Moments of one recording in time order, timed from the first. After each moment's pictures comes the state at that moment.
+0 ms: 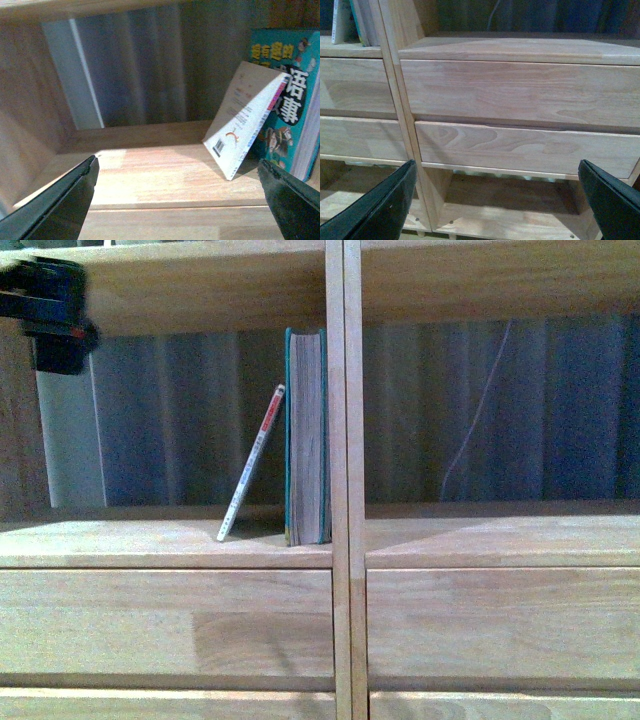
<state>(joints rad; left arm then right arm) -0.01 1.17 0.98 0.29 0.07 0.10 0.00 0.01 0.02 0.00 0.00 0.00</state>
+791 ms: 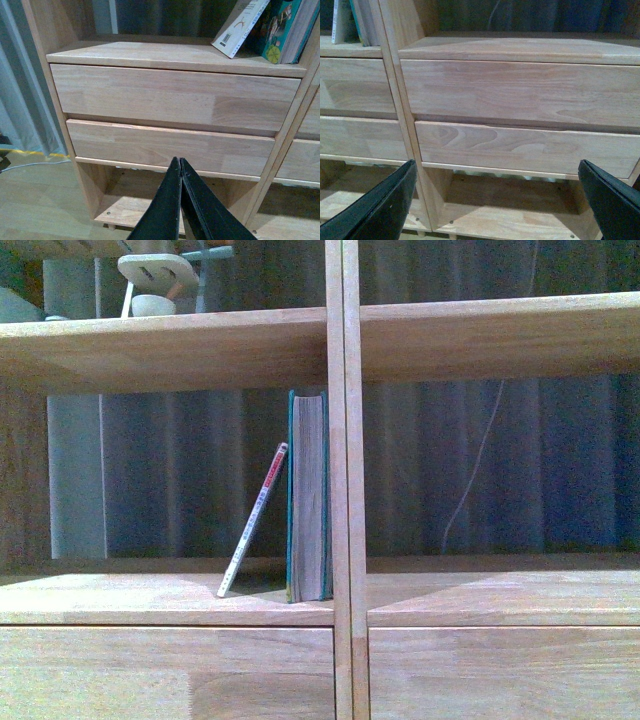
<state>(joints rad) 0.00 0.30 0.17 0.12 0.00 0.00 0.00 0.01 0.02 0.00 0.00 0.01</state>
